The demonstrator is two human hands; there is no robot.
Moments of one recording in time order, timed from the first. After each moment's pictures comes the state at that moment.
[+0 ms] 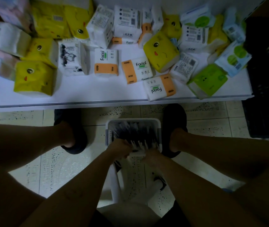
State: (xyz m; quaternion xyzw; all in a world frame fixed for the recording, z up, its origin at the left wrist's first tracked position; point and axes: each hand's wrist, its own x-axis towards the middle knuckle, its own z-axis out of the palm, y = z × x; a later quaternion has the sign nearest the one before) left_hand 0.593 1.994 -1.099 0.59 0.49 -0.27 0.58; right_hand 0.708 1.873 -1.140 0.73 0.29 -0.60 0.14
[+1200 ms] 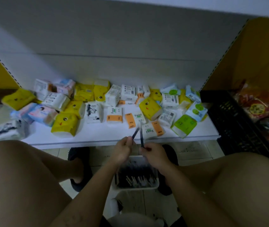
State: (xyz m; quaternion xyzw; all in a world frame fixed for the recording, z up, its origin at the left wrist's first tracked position) left_hand 0.591 2.001 -0.937 0.65 0.42 0.12 0.62; right_hand 0.701 1.906 -0.943 0.81 0.28 -0.36 -0.37
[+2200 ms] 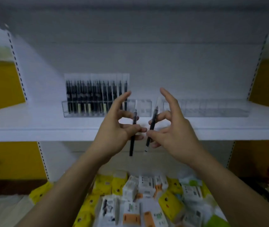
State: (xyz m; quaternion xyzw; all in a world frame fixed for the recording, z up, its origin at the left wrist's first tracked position) left_hand 0.590 2.102 -0.577 0.75 0.12 0.44 0.48; right_hand 0.727 1.997 -0.577 0.58 0.58 -0.06 -0.57
